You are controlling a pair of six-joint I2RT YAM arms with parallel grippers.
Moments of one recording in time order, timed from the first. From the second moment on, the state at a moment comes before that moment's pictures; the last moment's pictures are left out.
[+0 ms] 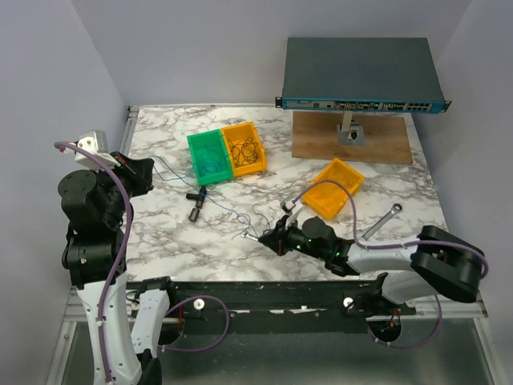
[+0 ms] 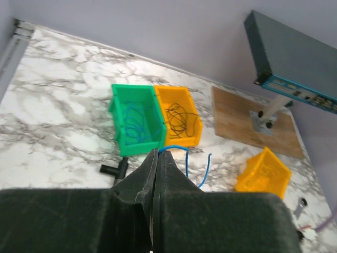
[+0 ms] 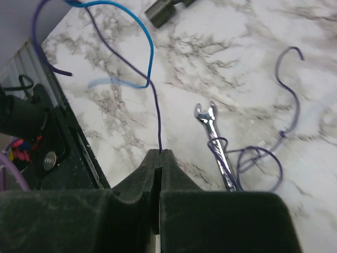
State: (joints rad) left arm 0.16 0.68 1.22 -0.65 0.32 -0.43; right arm 1.06 1.44 0.41 0.75 -0.04 0.43
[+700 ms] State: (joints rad) left arm 0.16 0.70 1.10 -0.63 0.05 -0.44; right arm 0.82 1.12 0.37 0.22 0.27 0.69
